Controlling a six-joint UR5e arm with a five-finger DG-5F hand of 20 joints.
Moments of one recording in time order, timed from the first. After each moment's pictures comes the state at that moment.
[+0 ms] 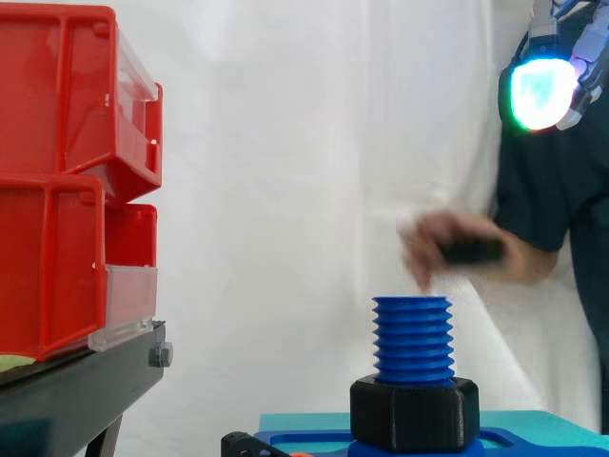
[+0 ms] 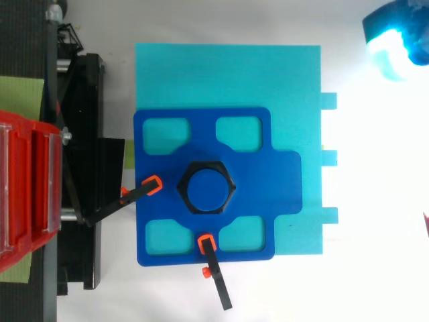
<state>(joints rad) 0.29 -1.87 -1.18 -3.46 -1.05 -1.49</state>
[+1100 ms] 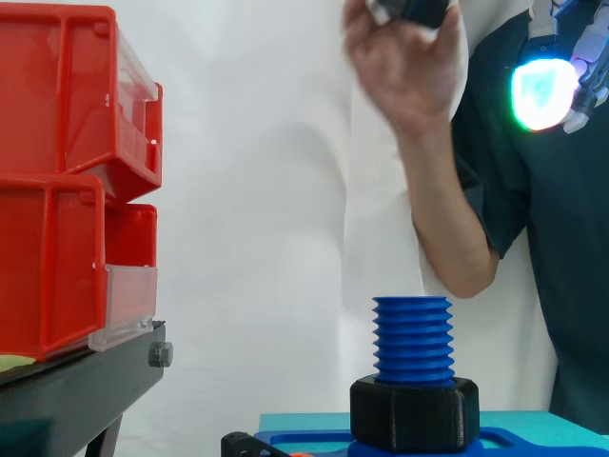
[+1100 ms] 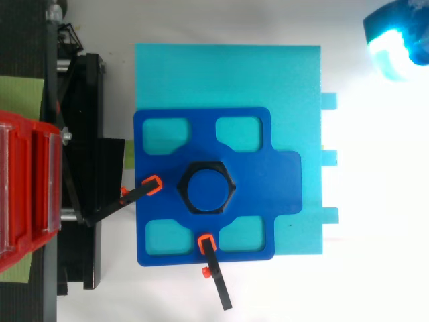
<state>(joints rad) 0.29 -1.87 -1.18 -3.46 -1.05 -1.49</state>
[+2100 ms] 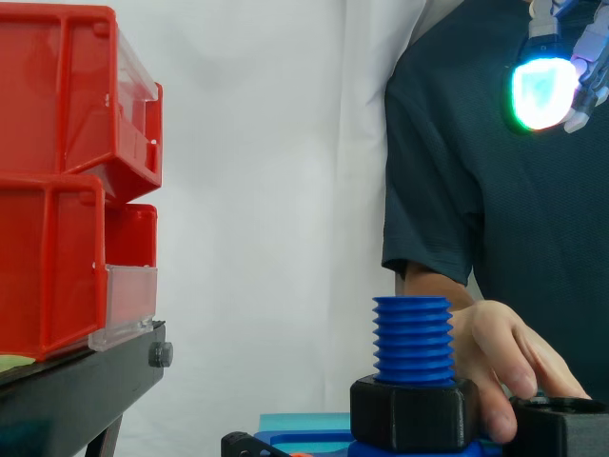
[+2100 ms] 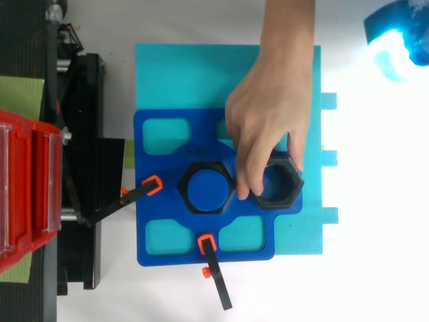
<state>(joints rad) 0.29 -1.87 -1.18 -3.46 -1.05 -1.49</state>
